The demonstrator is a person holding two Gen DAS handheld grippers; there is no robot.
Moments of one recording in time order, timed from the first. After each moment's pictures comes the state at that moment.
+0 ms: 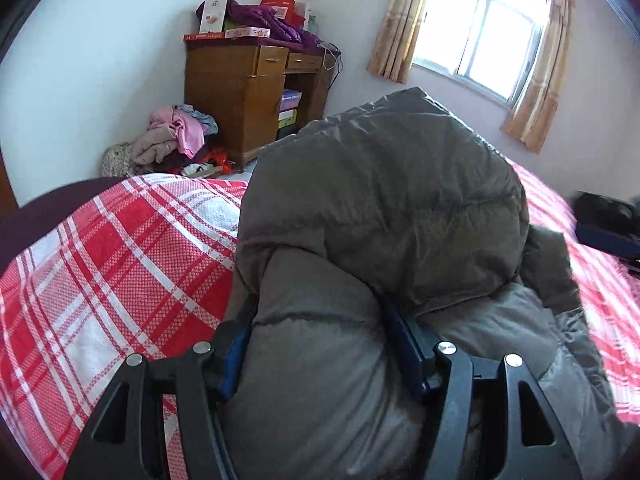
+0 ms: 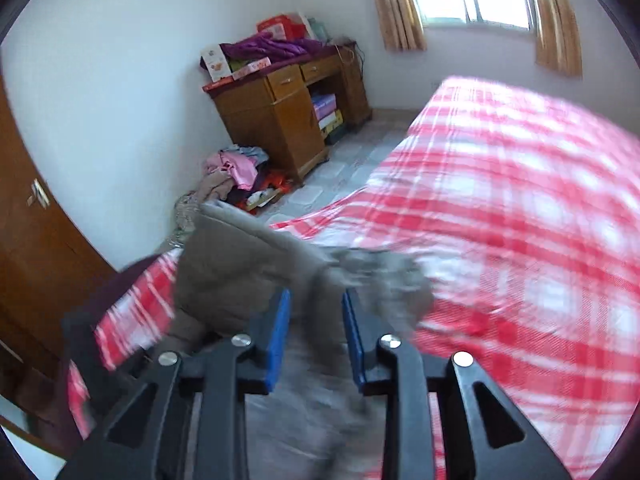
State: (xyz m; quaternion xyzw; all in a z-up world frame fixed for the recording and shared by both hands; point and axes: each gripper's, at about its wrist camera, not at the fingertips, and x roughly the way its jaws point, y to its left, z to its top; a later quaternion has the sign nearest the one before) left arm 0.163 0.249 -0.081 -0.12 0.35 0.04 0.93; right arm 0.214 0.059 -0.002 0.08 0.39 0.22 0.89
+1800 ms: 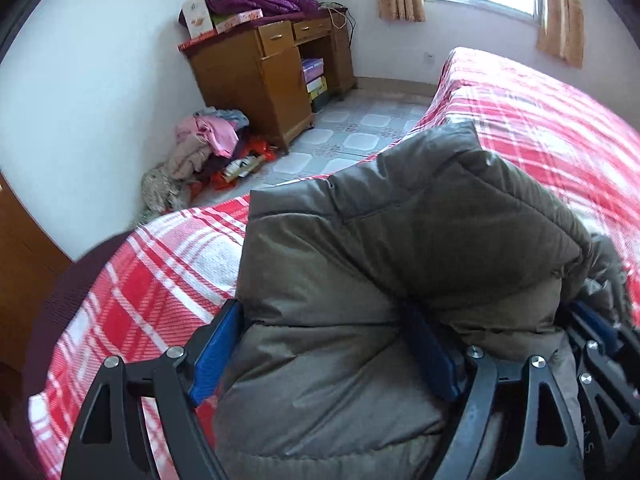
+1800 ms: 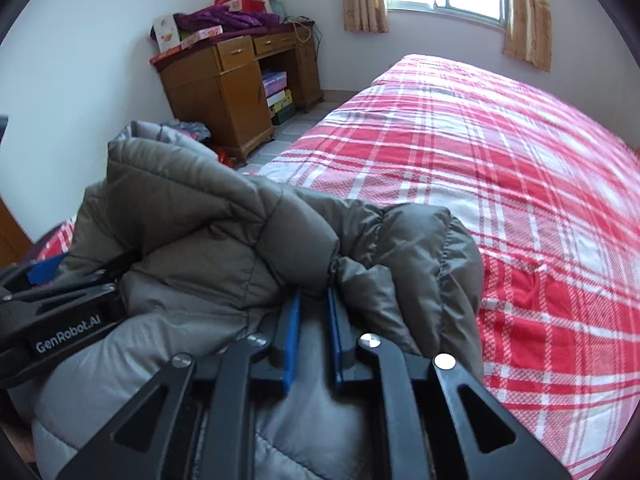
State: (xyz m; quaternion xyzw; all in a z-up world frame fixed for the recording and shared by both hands) left arm 0.245 0.229 -0.099 0.04 0.43 0.13 0.89; right arm 0.252 0.085 -0.116 0.01 0.40 0.11 0.91
